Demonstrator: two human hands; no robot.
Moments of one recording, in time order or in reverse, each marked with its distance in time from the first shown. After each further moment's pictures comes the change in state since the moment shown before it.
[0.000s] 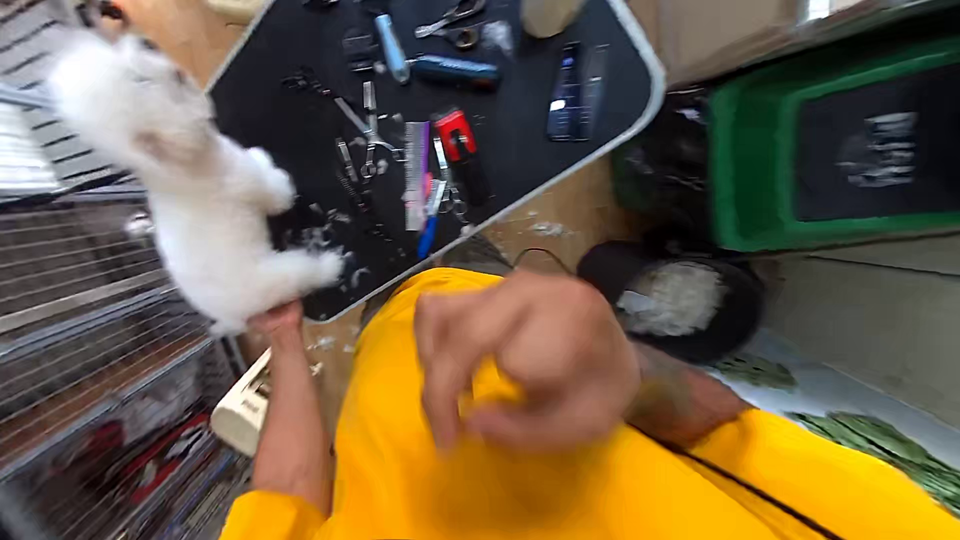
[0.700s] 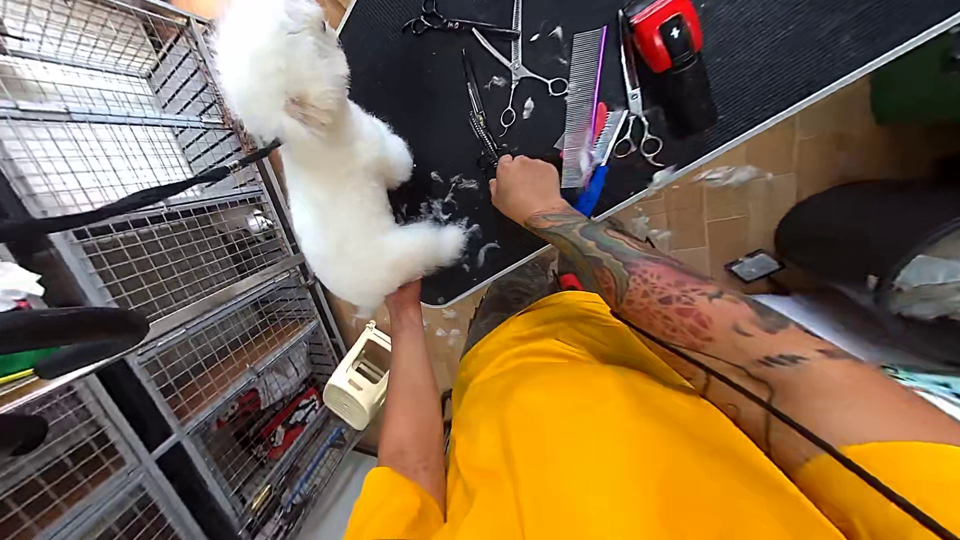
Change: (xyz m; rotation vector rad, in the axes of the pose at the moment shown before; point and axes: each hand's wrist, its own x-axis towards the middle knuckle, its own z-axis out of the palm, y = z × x) left_hand 0.055 0.006 -0.037 -0.138 -0.241 -0.252; right_hand 0.014 0.327 -0.022 -1.255 0.272 1.278
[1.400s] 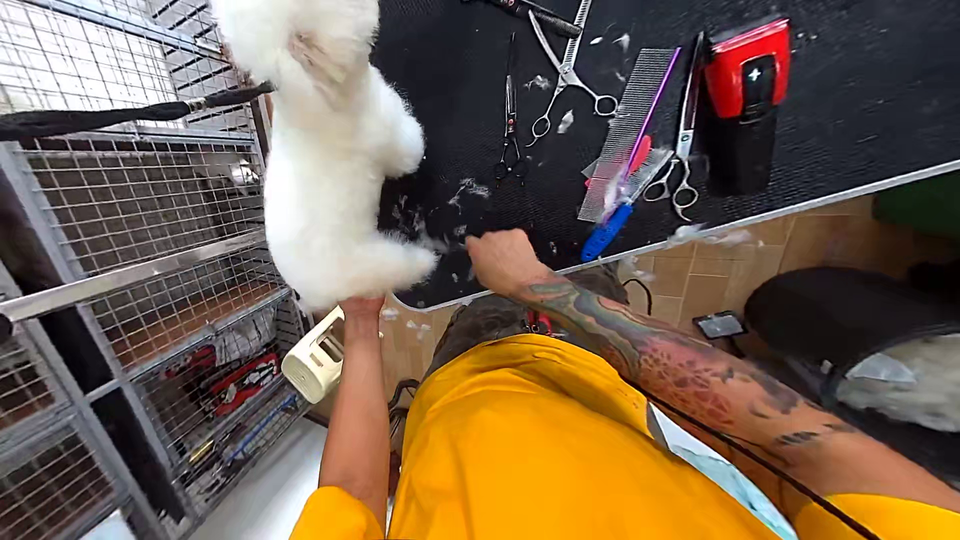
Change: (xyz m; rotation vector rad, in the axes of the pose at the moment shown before) left_hand -0.006 0.039 -0.008 0.101 0.210 0.040; right_hand -0.046 -0.007 0.044 -0.192 -0.381 -0.390
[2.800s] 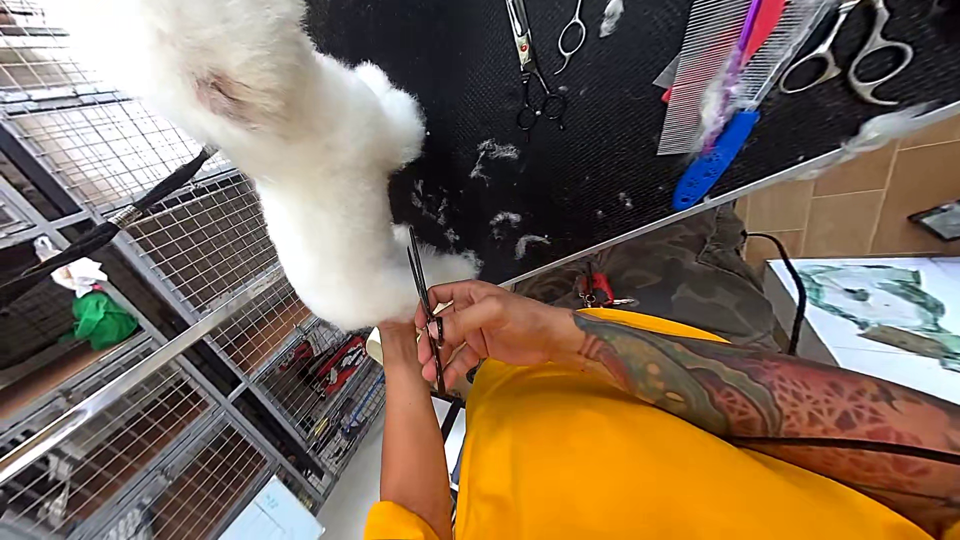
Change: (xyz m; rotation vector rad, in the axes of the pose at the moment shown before) left_hand -0.043 0.020 -0.007 0.145 -0.272 -0.211; right_hand -0.041 -0.065 -0.001 2.186 -0.852 -0.290
